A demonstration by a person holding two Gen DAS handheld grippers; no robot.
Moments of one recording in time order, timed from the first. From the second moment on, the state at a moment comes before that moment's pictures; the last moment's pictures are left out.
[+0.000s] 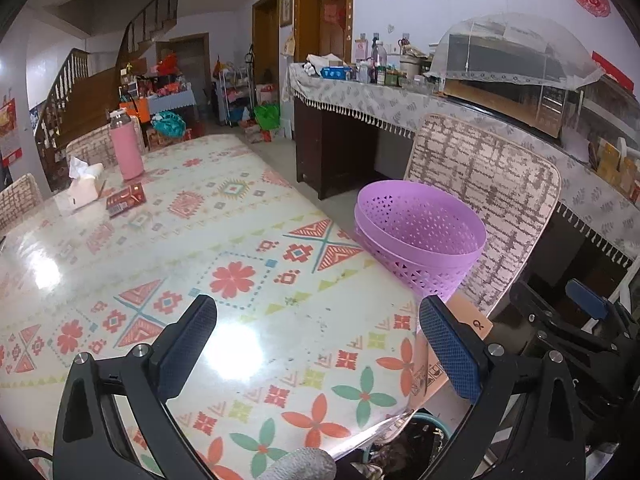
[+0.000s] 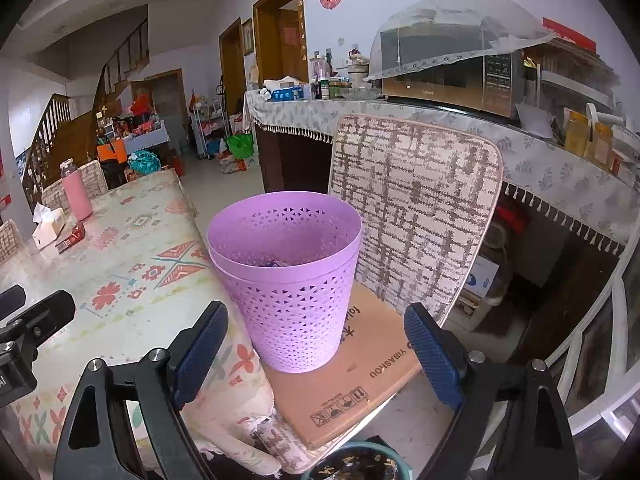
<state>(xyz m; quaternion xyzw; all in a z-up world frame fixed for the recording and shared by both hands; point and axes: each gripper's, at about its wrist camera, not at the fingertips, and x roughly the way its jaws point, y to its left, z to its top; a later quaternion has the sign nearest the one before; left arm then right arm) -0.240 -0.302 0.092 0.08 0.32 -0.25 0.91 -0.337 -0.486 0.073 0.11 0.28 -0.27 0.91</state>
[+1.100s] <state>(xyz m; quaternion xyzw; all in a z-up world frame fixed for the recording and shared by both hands) -0.218 -0.358 0.087 0.10 0.35 -0.26 0.89 -0.303 -0.532 0.076 0.09 0.31 -0.23 0.92</state>
